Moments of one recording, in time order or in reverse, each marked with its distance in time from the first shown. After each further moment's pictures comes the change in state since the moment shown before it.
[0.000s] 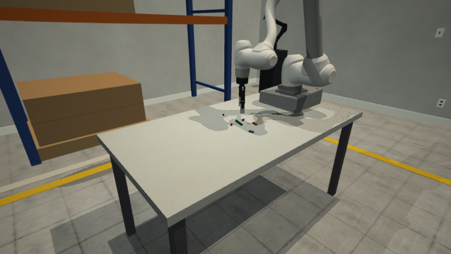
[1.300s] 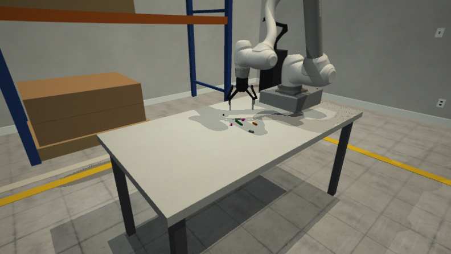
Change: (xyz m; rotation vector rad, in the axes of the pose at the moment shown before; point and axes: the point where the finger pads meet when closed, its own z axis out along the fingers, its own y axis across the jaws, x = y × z) arm 0.000 0.000 0.000 0.001 0.000 1.527
